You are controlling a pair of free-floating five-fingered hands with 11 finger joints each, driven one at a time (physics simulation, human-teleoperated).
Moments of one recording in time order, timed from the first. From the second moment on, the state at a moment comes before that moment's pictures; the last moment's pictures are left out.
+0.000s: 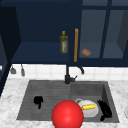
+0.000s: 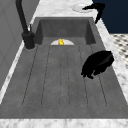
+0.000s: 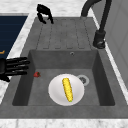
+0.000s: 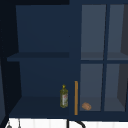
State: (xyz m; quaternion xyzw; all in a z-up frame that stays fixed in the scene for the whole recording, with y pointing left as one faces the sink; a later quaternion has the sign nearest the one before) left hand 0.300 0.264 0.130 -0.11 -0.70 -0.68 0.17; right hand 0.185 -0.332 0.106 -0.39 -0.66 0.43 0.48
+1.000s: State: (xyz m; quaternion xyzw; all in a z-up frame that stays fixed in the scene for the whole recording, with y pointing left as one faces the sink) left hand 0.300 0.264 0.130 -0.11 -0.70 -0.68 0.17; right hand 0.115 -0.309 0.102 -0.50 -0.62 0.33 0.51
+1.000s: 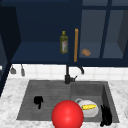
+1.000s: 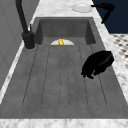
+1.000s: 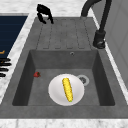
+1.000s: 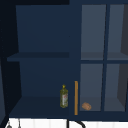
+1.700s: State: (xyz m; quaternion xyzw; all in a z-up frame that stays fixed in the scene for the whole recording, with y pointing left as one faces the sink) left hand 0.300 0.264 0.130 -0.11 -0.70 -0.68 0.17; right hand 0.091 -0.304 0.151 -0.45 -0.58 0.40 0.55
